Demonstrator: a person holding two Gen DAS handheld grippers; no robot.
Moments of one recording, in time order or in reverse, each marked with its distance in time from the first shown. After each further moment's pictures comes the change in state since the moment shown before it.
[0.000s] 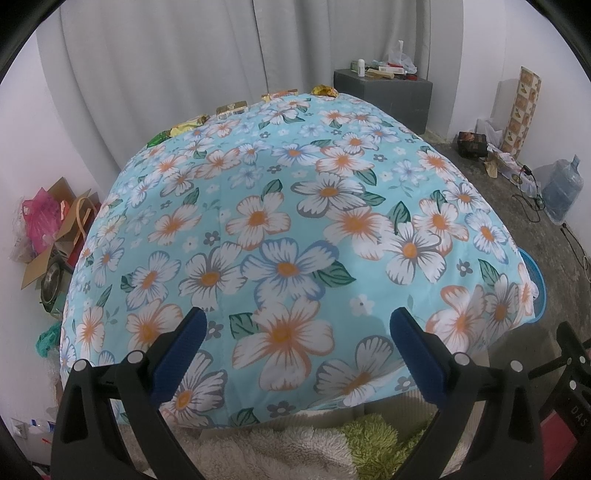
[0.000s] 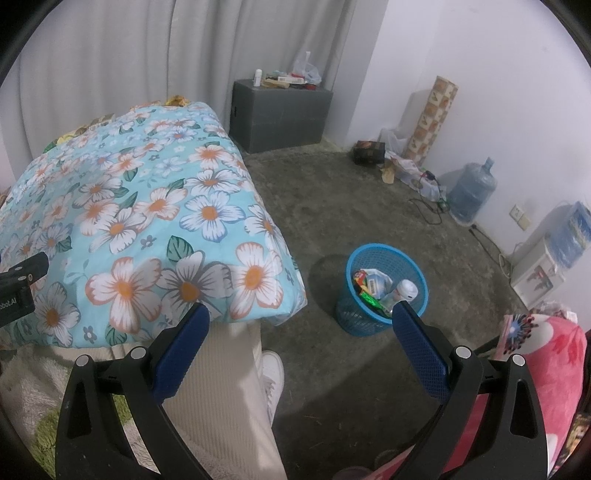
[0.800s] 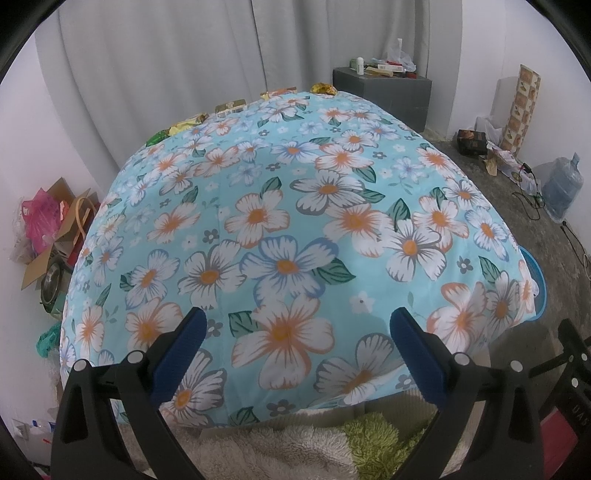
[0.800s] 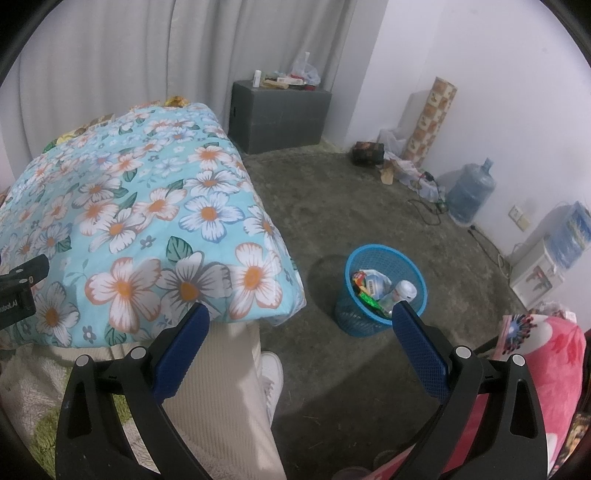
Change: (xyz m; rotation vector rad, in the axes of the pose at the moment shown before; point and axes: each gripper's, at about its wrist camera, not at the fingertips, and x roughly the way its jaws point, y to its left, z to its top) left arm 0.002 0.000 -0.002 0.002 0.007 0.000; right arm 0.001 0.001 0.000 -0.001 -0.003 -0.004
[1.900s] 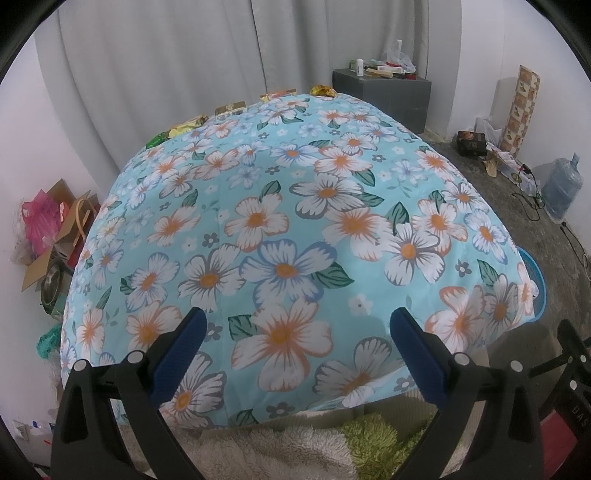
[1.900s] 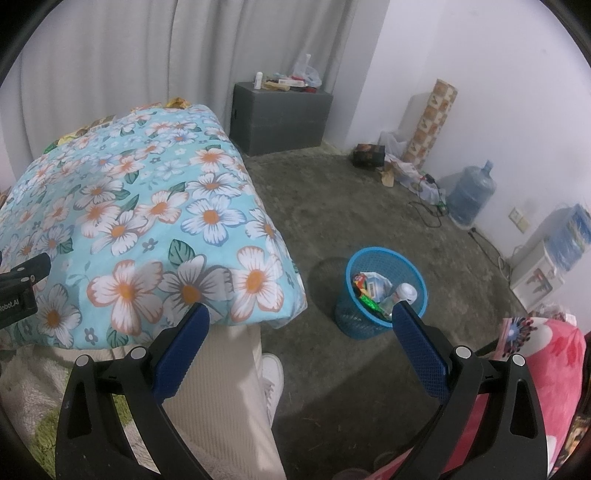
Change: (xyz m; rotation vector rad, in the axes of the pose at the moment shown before) left arm -0.002 -0.001 0.003 0.000 0.000 0.000; right arm 0.001 0.003 0.000 0.002 -0.001 -0.004
